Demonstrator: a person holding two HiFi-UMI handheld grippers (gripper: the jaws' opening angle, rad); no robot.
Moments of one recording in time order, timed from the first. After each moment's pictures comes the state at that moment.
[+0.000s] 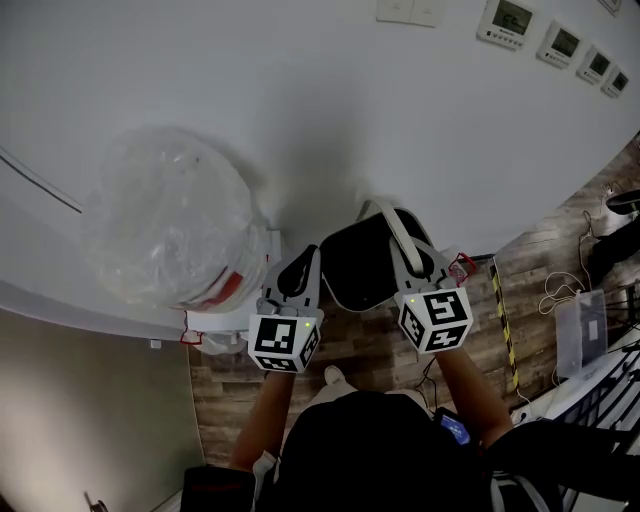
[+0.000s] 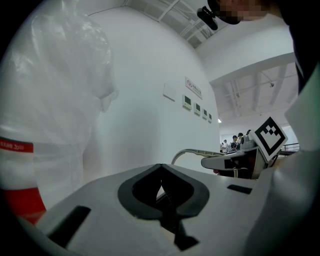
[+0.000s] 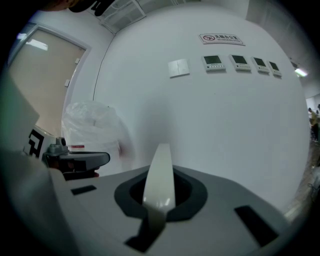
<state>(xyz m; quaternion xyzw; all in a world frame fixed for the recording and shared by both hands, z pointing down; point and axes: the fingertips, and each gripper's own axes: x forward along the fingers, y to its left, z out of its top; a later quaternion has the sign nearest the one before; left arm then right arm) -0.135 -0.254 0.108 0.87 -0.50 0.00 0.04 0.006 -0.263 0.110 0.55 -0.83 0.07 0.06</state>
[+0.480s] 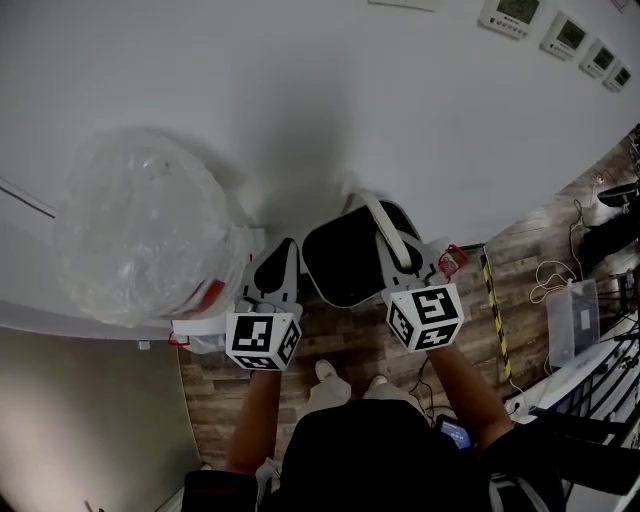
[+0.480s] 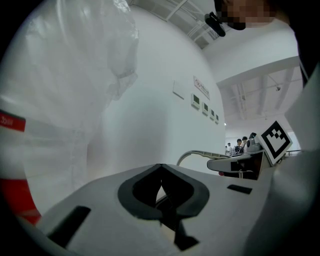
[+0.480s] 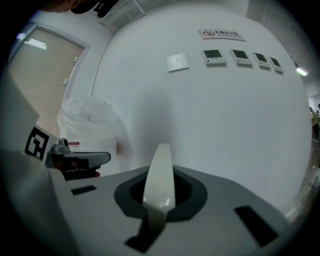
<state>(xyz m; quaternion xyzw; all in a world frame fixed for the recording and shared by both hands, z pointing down) -0.151 -0.278 0.120 0.86 -0.51 -0.01 0.06 0.001 -0.280 0.120 0.54 -0.83 0.08 0.07</state>
